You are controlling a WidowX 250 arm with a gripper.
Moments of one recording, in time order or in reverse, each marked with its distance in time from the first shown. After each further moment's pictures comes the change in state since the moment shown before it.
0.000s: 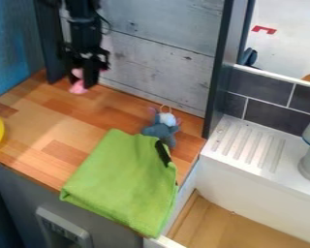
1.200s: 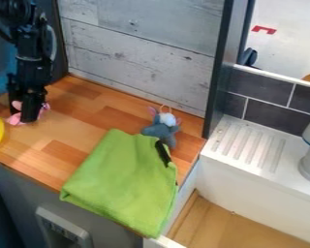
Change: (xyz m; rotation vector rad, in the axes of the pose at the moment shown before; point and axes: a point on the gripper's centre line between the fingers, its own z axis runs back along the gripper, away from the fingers) arm -0.060 0.106 -0.061 0.075 0.212 -0.174
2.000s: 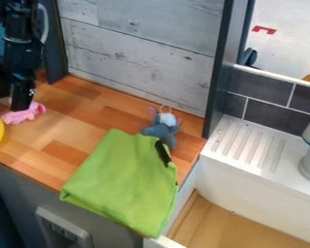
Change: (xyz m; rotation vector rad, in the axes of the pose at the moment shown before) arm -0.026 0.000 0.033 0.086 -0.018 0.005
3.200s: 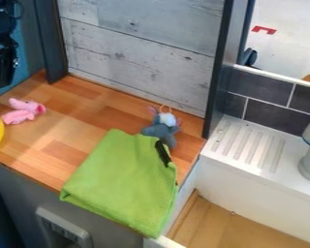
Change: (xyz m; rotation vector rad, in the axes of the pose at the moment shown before) arm -0.070 -0.040 0.069 0.012 -0.120 0.250
